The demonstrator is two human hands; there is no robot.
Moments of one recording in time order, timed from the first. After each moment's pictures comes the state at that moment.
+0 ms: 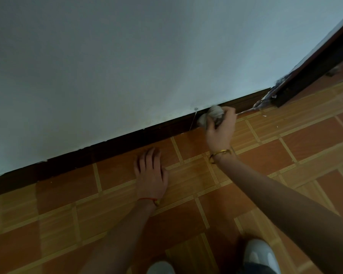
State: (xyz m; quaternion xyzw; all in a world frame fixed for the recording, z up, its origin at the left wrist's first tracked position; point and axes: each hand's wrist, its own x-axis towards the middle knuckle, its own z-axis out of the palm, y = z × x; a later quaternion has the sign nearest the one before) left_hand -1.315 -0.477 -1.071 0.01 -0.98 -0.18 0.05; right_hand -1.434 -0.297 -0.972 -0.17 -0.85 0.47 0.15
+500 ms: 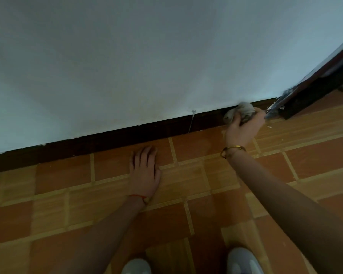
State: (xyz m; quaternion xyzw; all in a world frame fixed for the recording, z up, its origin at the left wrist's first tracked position) left_hand -1.316 -0.472 -1.074 0.02 -0.98 -0.18 0.08; right_hand -1.459 -0.245 -0.968 -0.22 -0.81 0.49 0.25
